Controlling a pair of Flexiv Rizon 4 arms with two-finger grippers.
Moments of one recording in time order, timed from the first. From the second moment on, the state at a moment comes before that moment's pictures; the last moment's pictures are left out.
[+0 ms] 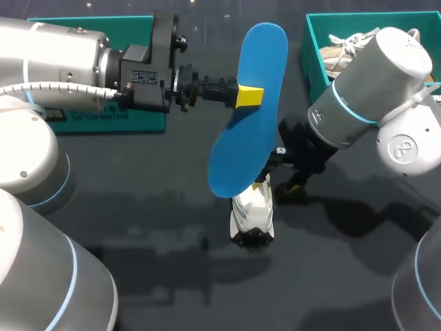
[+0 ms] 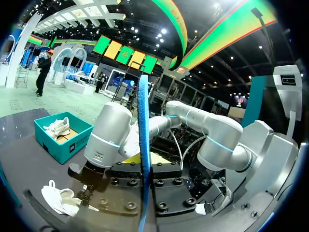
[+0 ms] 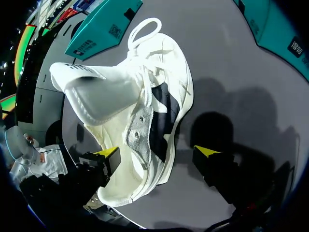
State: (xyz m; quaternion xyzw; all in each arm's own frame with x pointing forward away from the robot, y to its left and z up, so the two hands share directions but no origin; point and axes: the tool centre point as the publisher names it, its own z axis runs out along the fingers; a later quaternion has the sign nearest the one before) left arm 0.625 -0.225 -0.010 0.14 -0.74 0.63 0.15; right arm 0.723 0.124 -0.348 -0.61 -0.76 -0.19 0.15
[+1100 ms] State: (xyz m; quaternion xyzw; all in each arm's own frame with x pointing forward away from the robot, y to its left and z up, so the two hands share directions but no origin) left arm 0.625 -0.225 -0.010 0.14 -0.74 0.63 0.15; right arm 0.748 0.090 -0.211 -0.63 -0.68 -0.26 0.28
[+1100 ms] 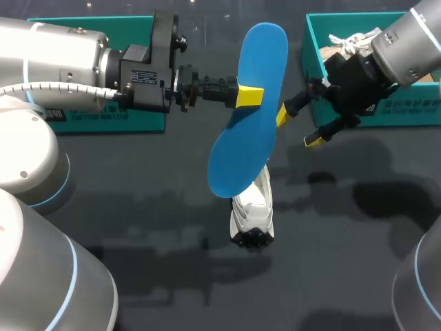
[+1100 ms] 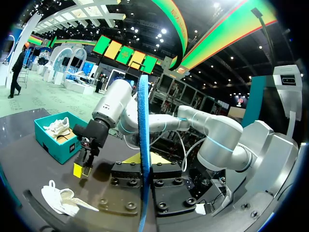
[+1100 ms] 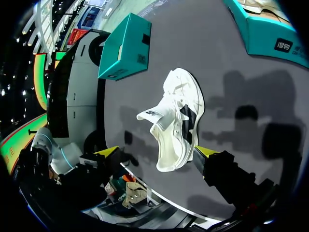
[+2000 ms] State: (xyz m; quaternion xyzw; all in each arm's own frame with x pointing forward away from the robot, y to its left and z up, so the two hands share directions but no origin) left arm 0.640 -0.220 0.003 -0.06 -0.72 0.69 -0.04; right arm 0.737 0.099 -0.168 -0.55 -0.66 -0.31 0.41
